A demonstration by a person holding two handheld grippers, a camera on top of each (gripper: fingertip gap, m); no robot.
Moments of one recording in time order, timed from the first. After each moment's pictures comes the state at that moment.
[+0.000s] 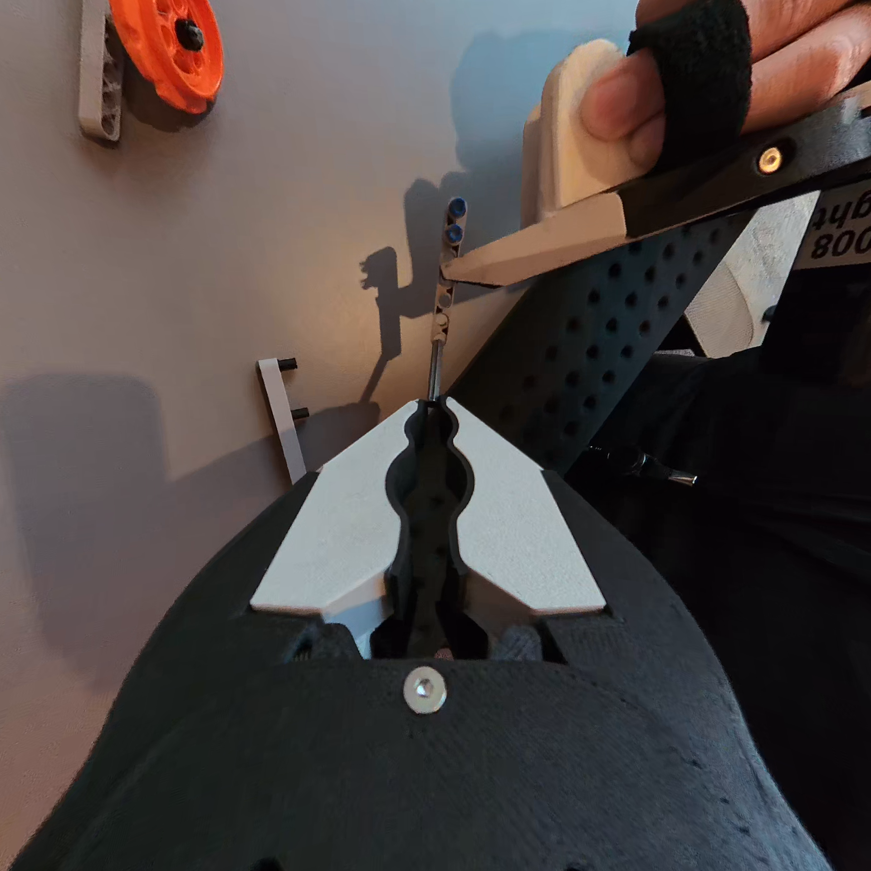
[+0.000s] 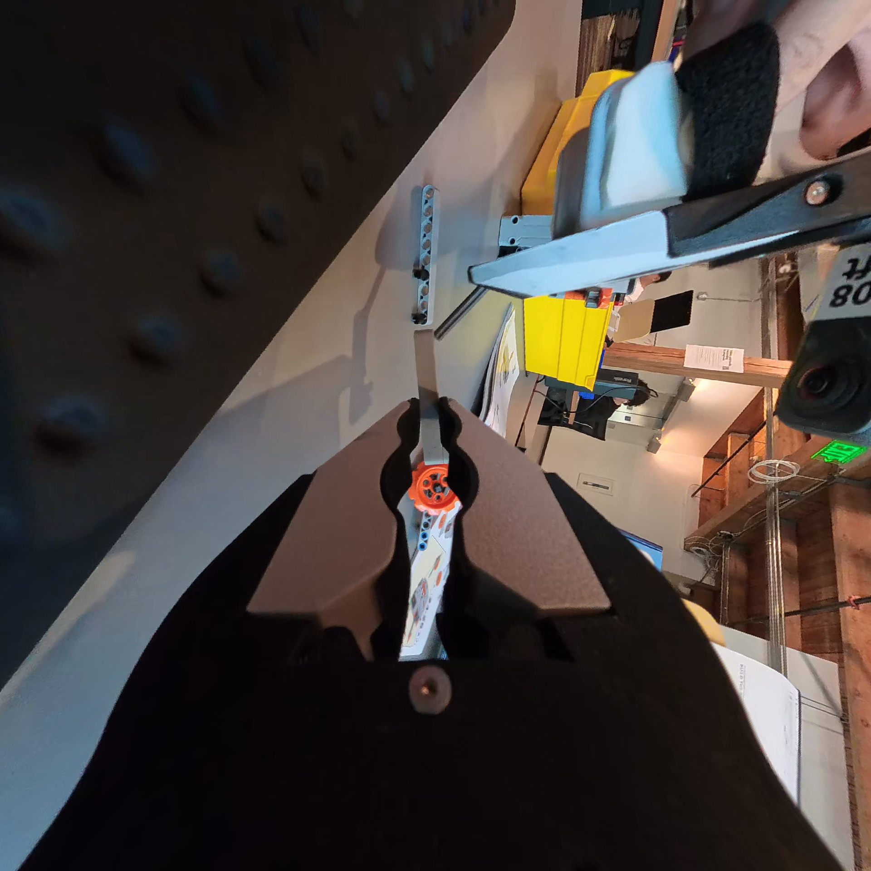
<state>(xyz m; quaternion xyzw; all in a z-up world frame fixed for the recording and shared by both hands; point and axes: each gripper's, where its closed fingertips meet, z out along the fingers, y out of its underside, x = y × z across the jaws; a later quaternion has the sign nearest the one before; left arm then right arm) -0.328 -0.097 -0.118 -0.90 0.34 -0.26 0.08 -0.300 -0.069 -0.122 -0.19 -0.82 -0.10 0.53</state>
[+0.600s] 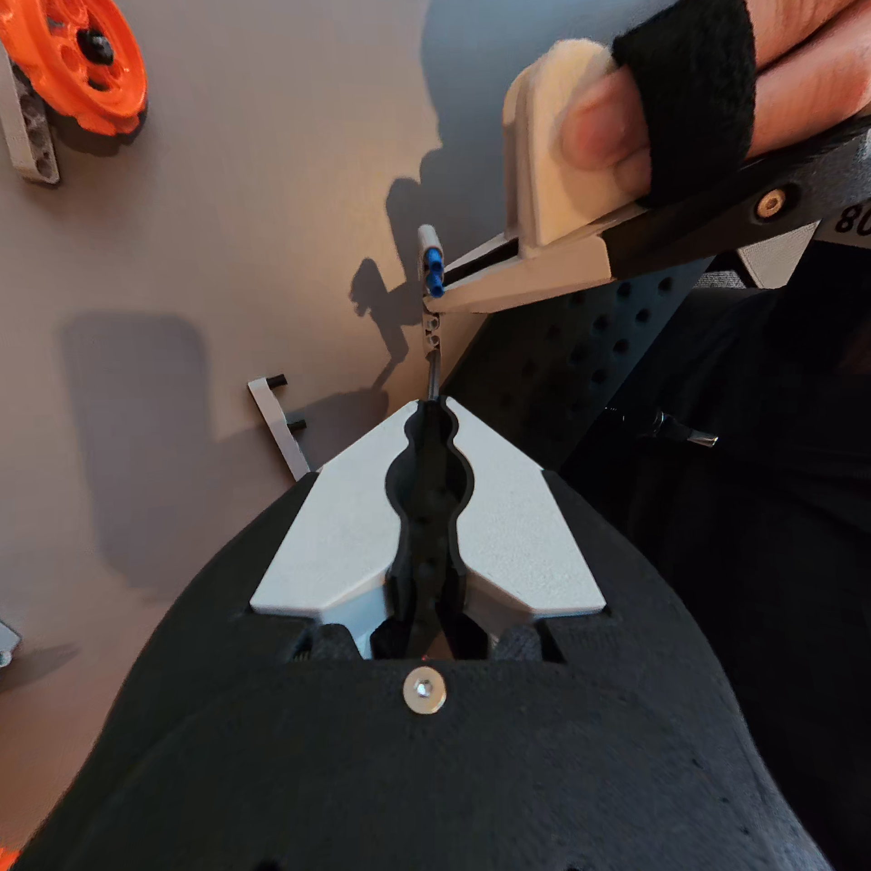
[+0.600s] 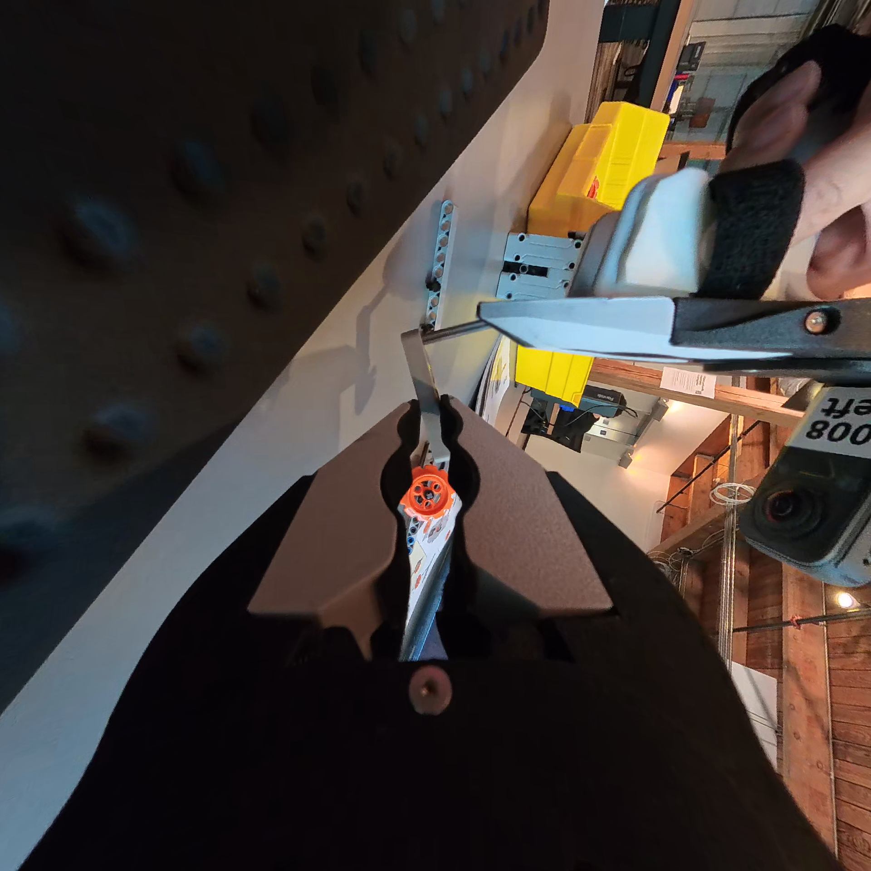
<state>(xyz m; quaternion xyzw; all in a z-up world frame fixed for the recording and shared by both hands) -0.320 -0.099 -0.120 -0.89 0.41 -0.21 0.01 -0.301 -0.075 -0.126 -0.15 -0.83 -0.13 0.52</state>
